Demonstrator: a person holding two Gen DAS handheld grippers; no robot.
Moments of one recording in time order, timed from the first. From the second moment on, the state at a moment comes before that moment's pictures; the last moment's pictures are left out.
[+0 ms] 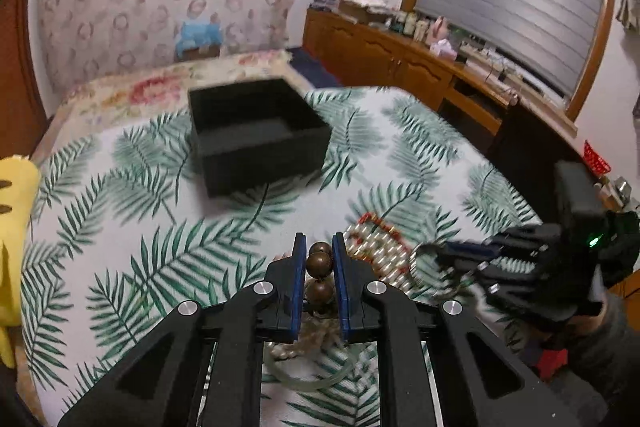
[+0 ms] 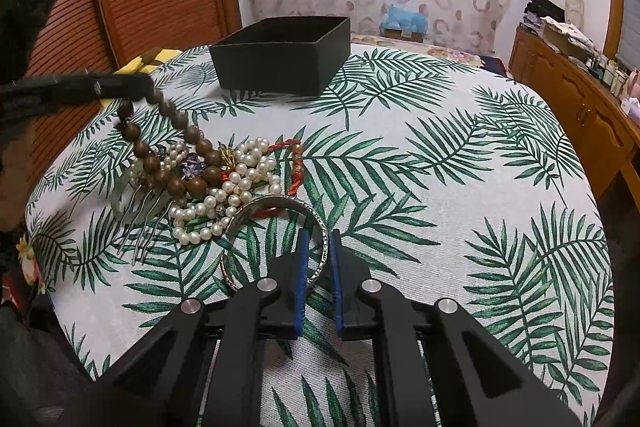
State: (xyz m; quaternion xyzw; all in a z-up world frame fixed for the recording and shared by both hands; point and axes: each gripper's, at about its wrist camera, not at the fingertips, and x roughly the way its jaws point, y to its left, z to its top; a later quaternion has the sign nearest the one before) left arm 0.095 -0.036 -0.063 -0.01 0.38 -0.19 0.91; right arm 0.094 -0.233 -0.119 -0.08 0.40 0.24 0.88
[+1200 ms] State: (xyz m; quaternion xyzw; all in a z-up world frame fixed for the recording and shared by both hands) left arm 0.165 -0.018 0.024 0.00 0.27 -0.15 0.95; right arm 0.242 -0.159 -0.043 -0.12 0.28 0.26 0.92
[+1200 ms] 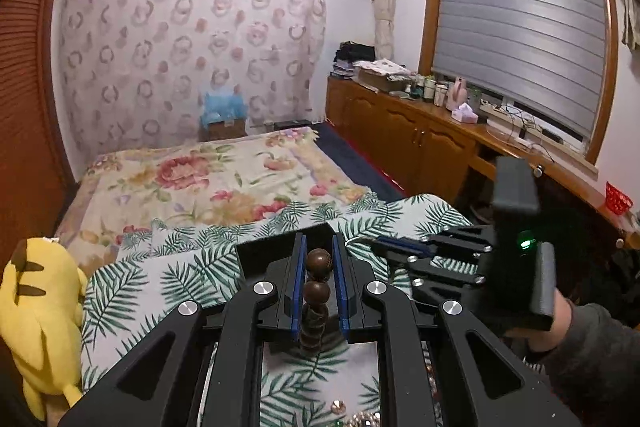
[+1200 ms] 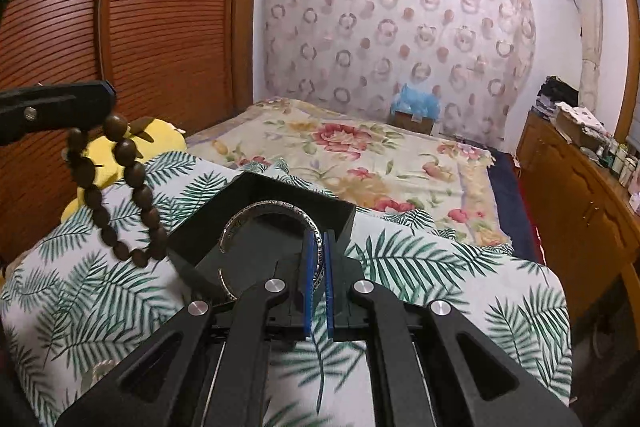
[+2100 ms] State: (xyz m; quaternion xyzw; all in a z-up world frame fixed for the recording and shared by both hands) left arm 0.232 -0.037 -0.010 -0.01 0.32 -0.15 0.94; right arm 0.229 -0.173 -0.059 -0.11 0.29 0.30 0.90
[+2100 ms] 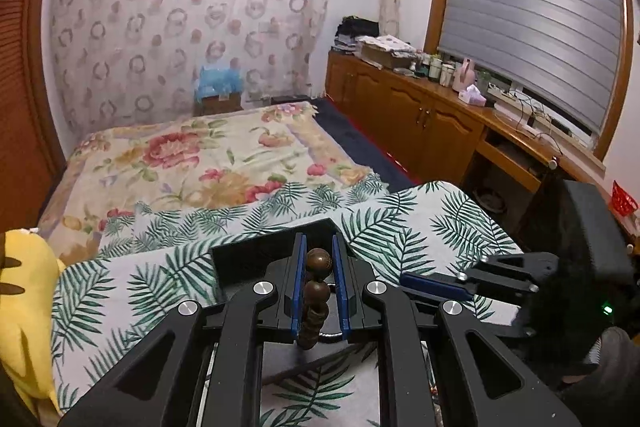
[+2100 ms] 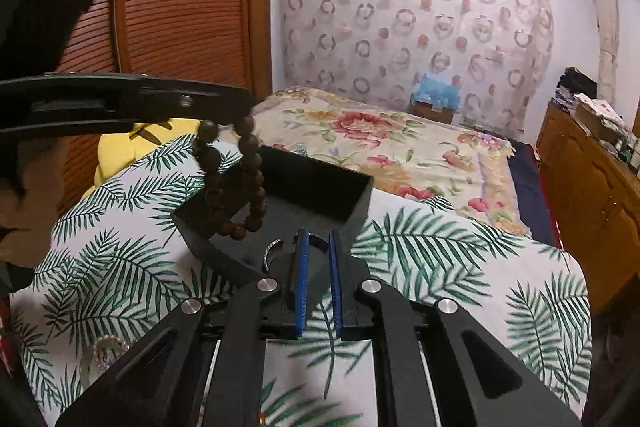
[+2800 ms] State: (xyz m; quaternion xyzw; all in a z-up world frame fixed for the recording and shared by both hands) left arm 0.217 -0.031 -0.027 0.02 0.33 -0.13 0.94; right arm 0.198 -0.201 -0.064 -0.10 0.30 0.28 0.91
